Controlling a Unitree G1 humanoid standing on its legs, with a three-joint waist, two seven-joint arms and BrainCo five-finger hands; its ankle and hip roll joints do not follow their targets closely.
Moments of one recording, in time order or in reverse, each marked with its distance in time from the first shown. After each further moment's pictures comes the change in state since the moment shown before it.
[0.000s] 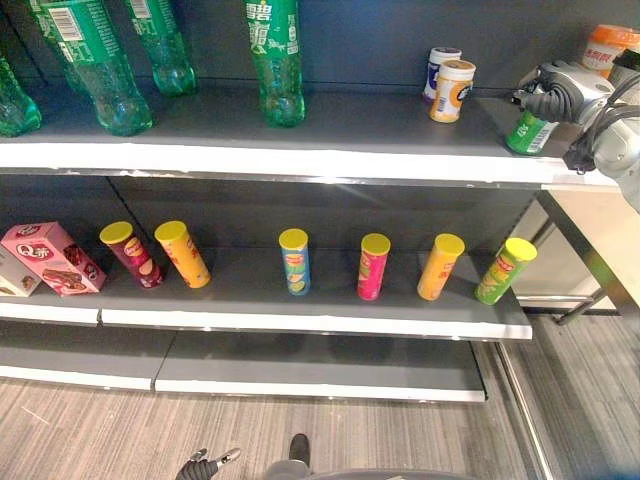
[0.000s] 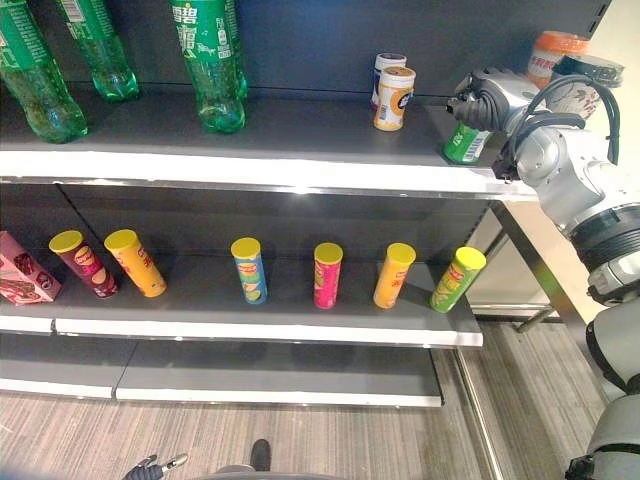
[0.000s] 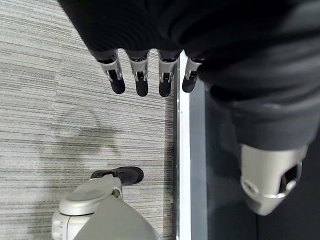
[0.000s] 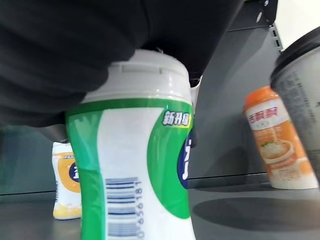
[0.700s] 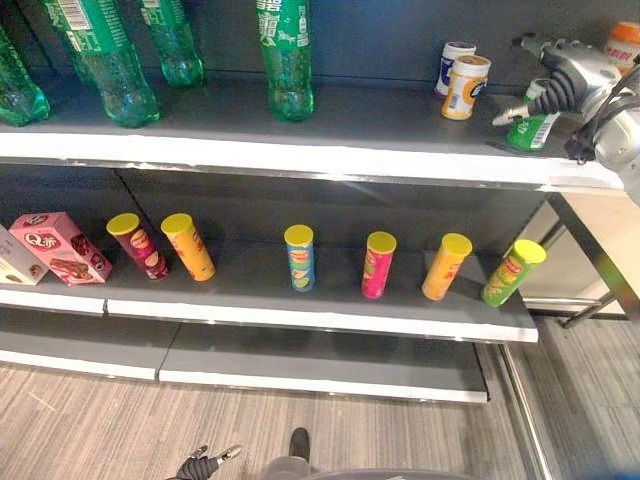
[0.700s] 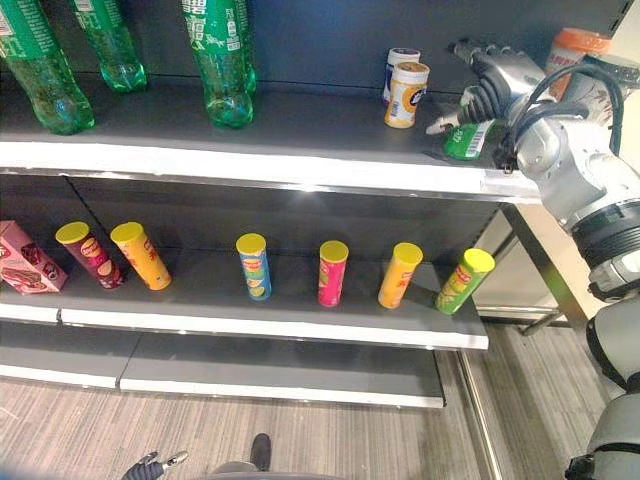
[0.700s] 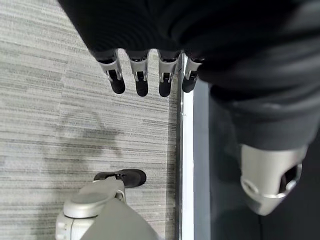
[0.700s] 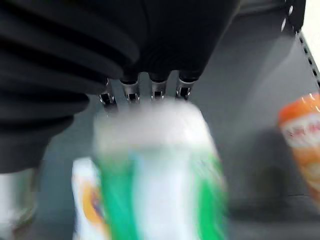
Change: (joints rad) left arm -0.008 0.001 0.002 -0.005 0.000 0.004 0.002; right arm 0.024 -0.009 -0.175 -0.160 -0.038 0.008 -0.097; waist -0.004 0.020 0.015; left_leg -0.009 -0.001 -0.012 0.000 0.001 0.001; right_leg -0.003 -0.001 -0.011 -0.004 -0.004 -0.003
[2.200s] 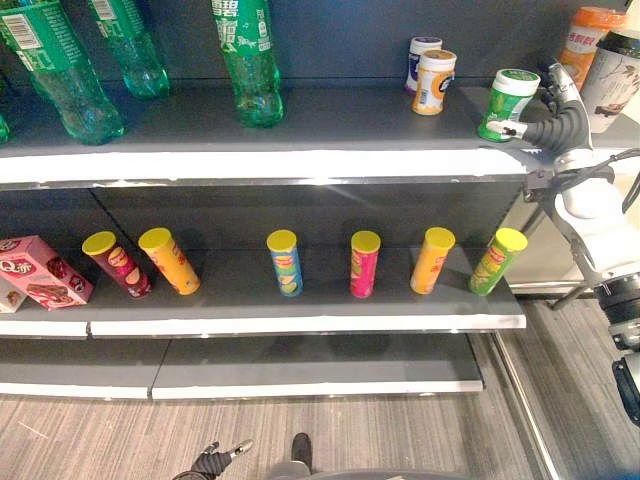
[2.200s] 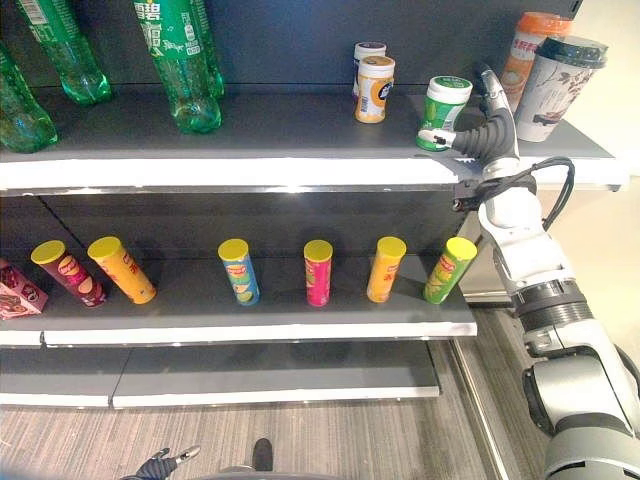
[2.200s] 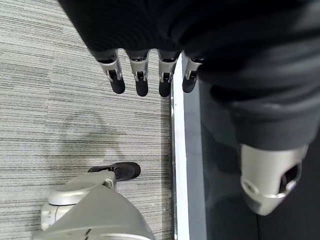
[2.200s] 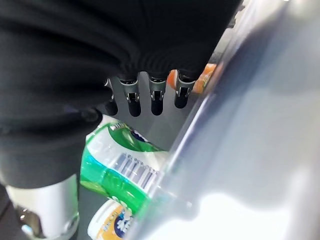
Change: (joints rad) left arm -0.022 -0.051 -0.003 -0.014 0.001 0.039 0.040; right arm 0.402 0.280 -0.373 -0.101 0.455 0.022 -0.127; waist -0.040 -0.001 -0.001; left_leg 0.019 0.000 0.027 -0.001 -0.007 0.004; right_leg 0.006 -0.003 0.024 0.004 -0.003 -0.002
